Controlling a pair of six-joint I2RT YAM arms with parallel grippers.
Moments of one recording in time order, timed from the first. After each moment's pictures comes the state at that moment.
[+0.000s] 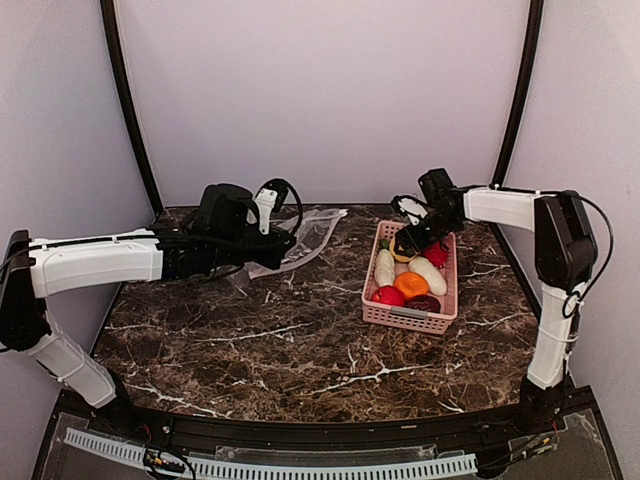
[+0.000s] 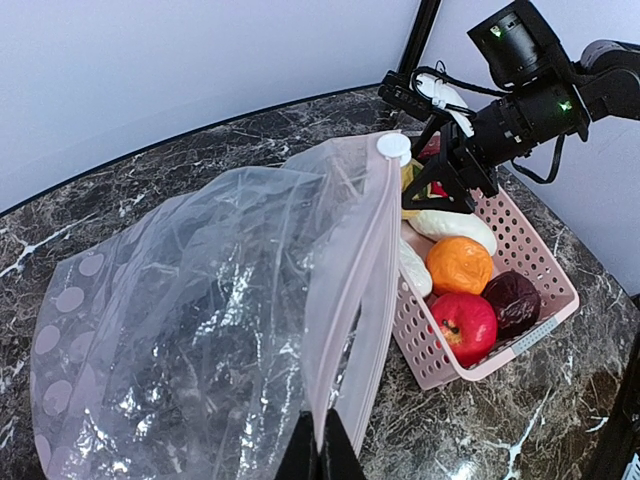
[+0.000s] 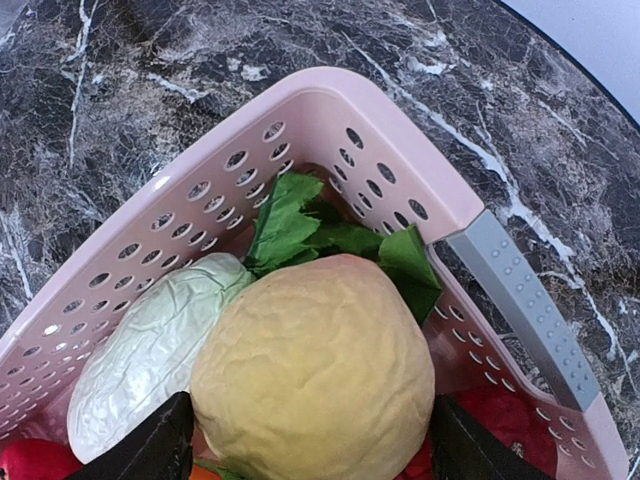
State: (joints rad) left arm -0.82 1.49 1.10 -0.09 -0.09 -0.25; right arm 0.36 1.98 1.52 -0.55 -0.14 -0.25
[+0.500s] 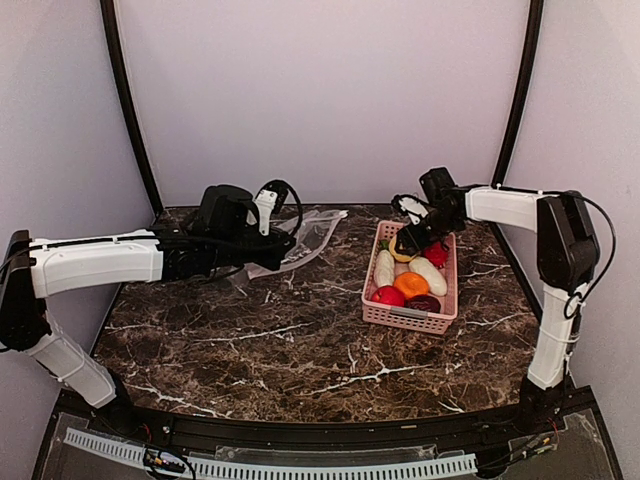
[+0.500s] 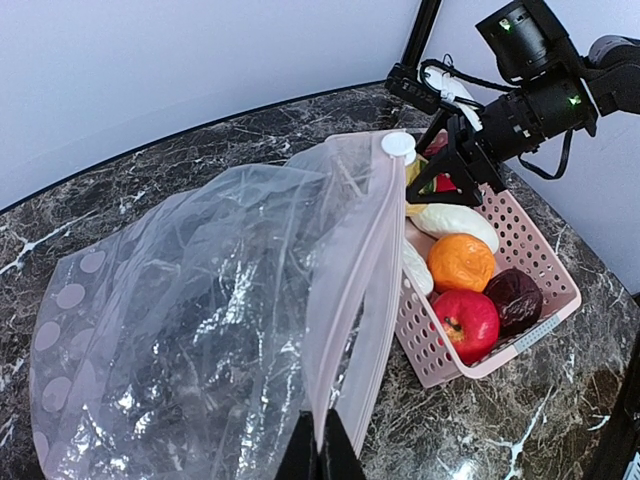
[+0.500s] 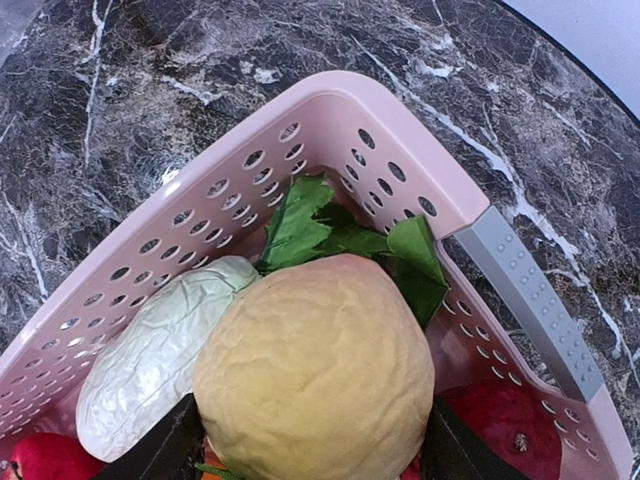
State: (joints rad) left arm -0.82 1.49 1.10 -0.09 -0.09 -0.25; right arm 0.36 1.97 1.51 -0.55 -0.16 -0.23
